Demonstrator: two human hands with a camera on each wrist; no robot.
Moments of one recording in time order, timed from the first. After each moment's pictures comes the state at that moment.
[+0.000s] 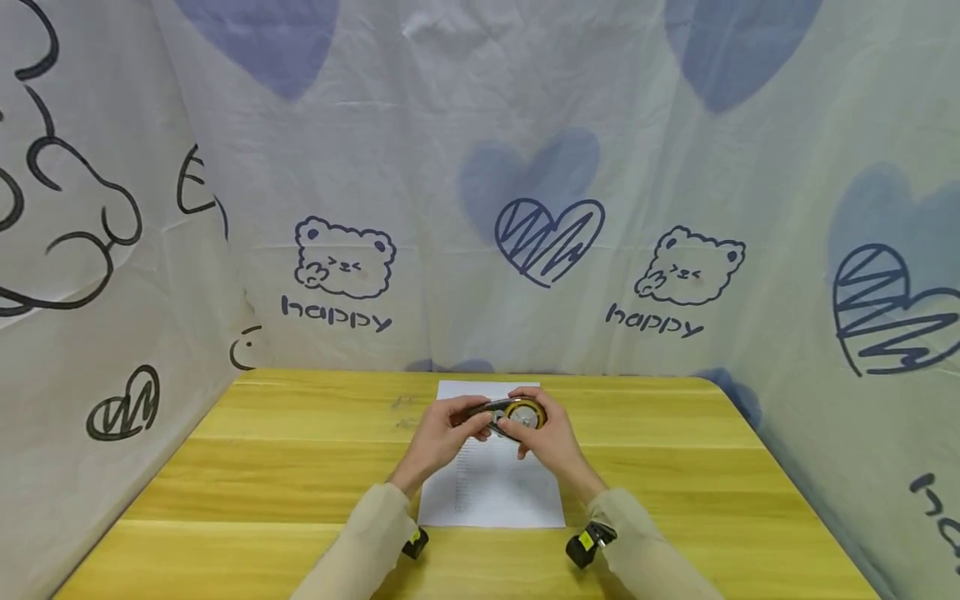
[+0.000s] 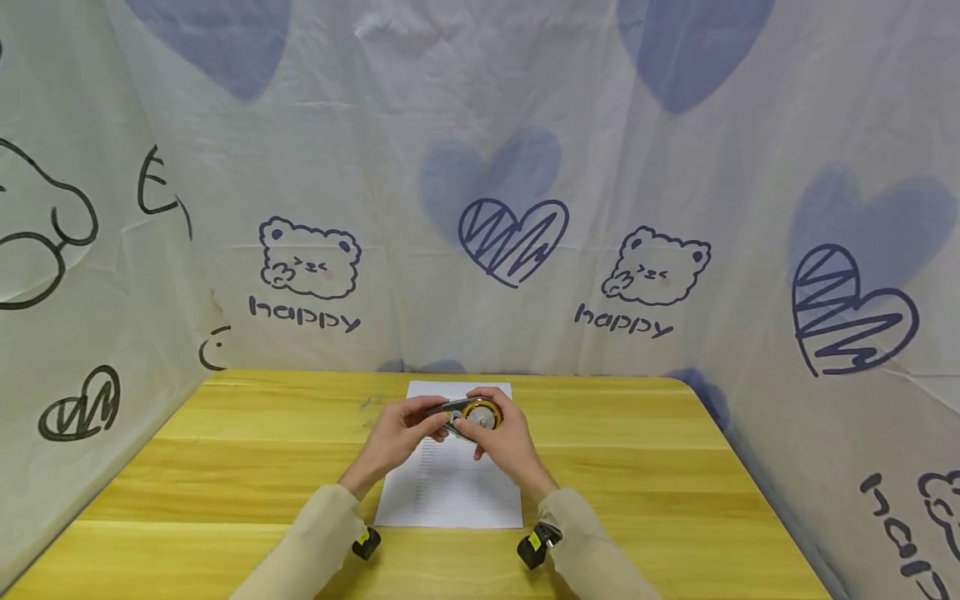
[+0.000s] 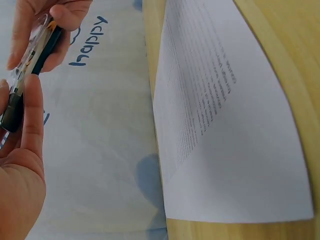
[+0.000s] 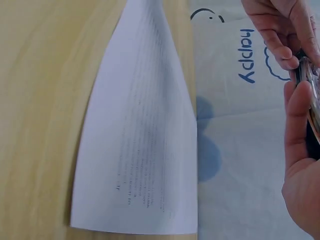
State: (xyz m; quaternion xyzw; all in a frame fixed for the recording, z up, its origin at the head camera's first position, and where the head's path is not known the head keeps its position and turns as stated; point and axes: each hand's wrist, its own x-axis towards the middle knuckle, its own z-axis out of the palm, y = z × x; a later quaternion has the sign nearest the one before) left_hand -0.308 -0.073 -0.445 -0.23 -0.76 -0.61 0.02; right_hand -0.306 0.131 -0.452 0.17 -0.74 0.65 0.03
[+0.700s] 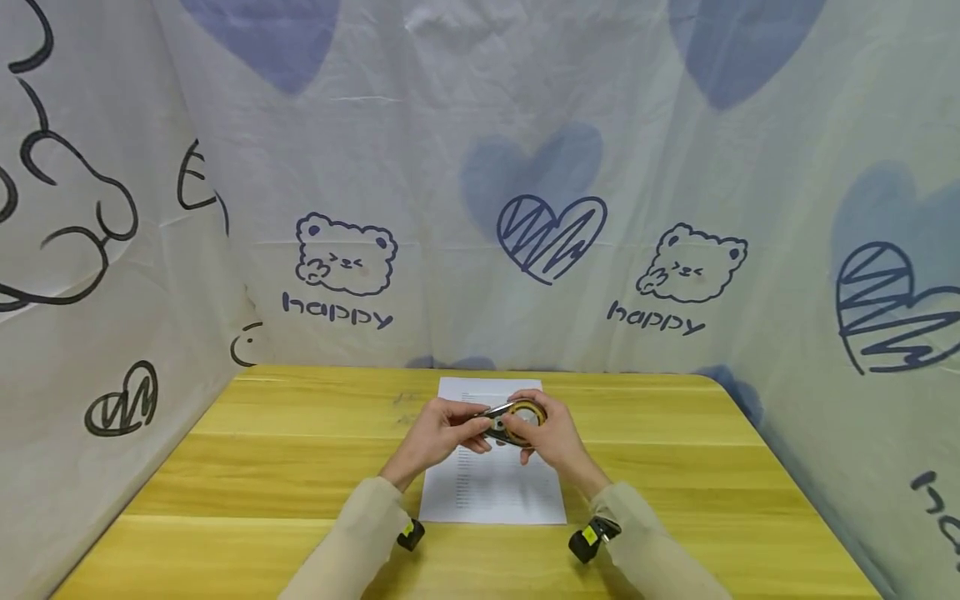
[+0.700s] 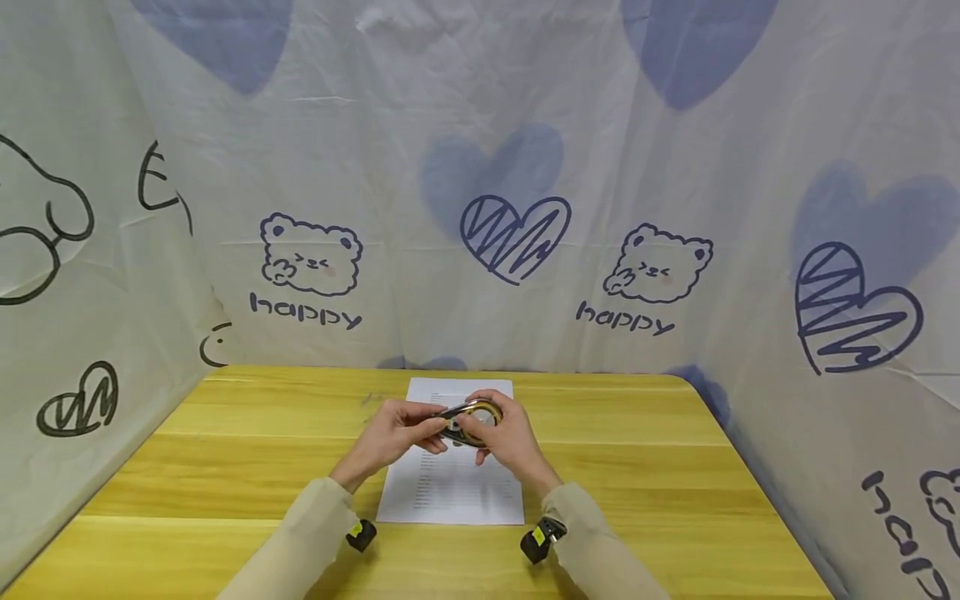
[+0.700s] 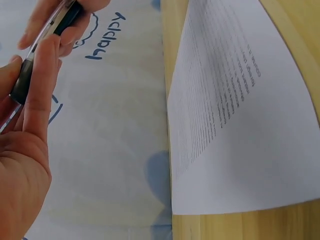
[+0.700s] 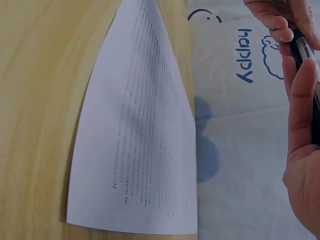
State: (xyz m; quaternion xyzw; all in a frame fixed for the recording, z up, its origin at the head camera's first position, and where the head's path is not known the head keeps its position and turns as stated) left_hand -0.304 -0.086 -0.439 -0.28 -0.72 -0.63 -0.07; right_hand -0.289 0.130 -0.425 0.15 -0.76 0.63 -0.01
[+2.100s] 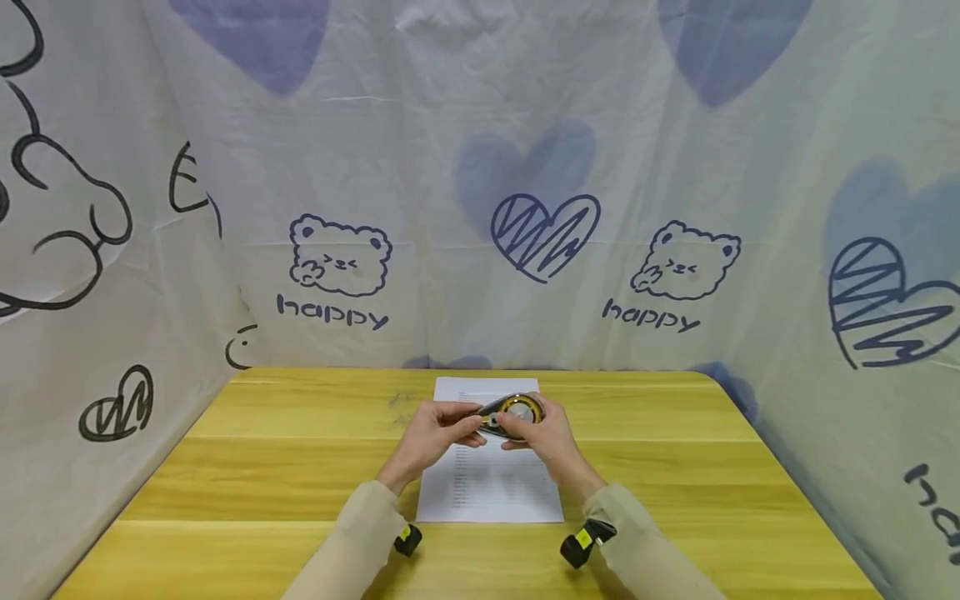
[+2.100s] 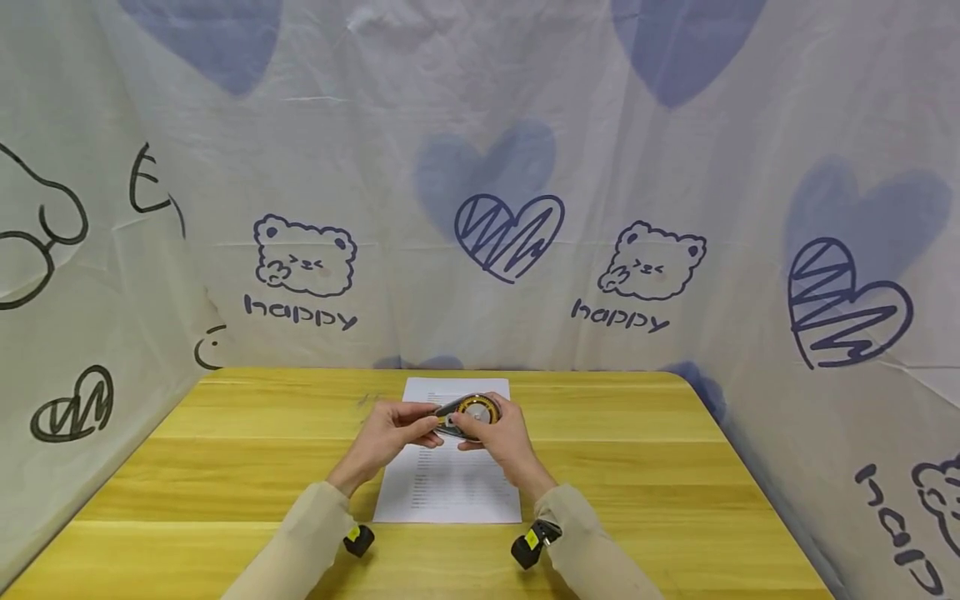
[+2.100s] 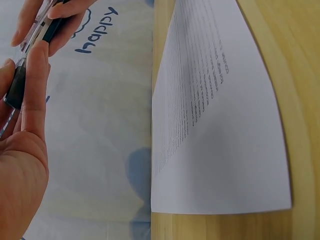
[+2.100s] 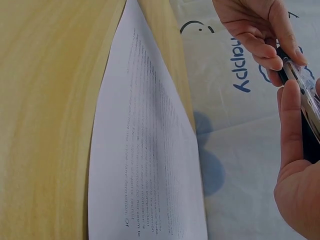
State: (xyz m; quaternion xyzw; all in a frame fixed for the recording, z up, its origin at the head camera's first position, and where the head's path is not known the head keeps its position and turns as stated) left_hand -0.308 -0.087 -0.450 -0.23 -0.69 -0.68 -0.08; right_hand -0.301 0.127 -0.450 0.11 -0.68 0.72 -0.03
